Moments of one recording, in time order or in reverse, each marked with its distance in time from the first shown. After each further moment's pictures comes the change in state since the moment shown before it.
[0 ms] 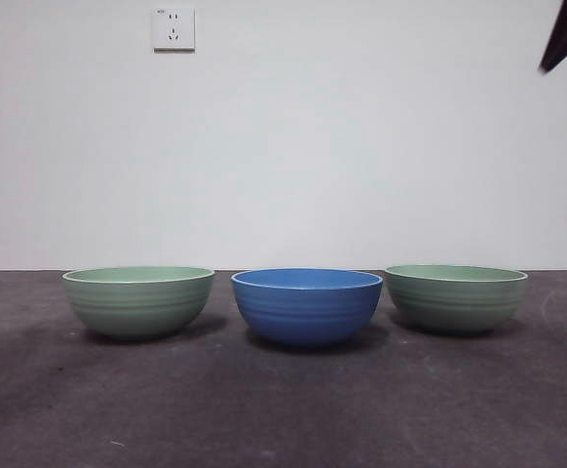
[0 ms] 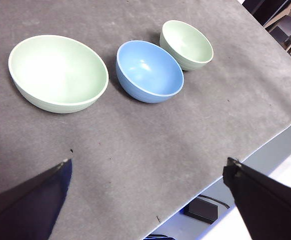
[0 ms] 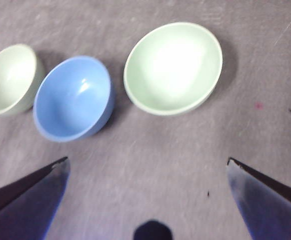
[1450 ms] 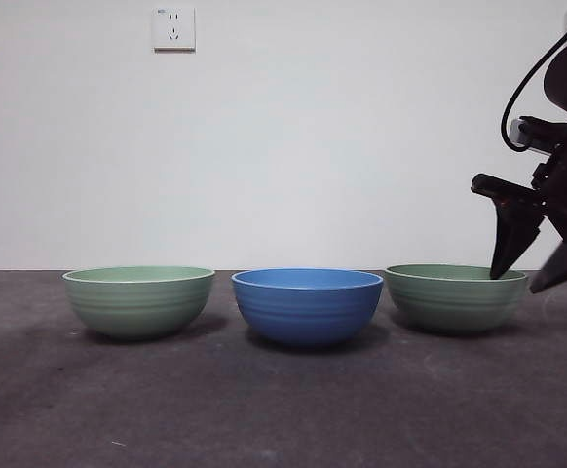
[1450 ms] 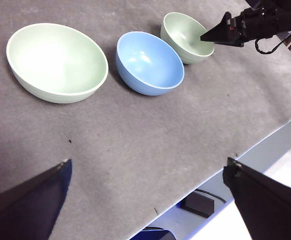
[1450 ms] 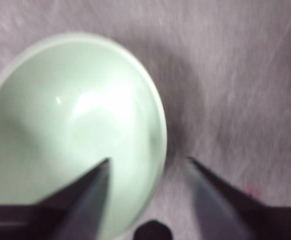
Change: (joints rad) left arm 0.000 0.000 0.000 -0.033 -0.005 0.000; right arm 0.000 0.649 0.001 0.555 0.108 0.049
